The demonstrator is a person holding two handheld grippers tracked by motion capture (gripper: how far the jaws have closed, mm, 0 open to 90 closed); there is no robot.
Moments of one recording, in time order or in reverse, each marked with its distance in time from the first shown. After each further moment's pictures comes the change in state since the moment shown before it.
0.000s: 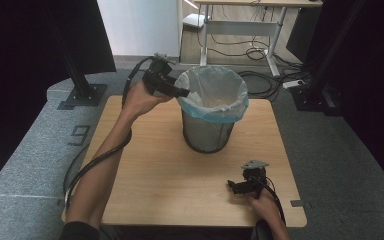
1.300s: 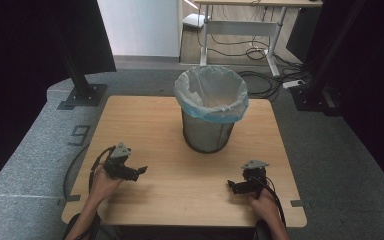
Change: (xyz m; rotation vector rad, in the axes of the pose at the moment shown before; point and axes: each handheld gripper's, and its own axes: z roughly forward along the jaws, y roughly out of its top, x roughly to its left) left arm -0.023 -0.304 0.034 -0.039 0.128 -0.080; right arm 0.000 0.000 0.000 -0.002 -0.003 0.002
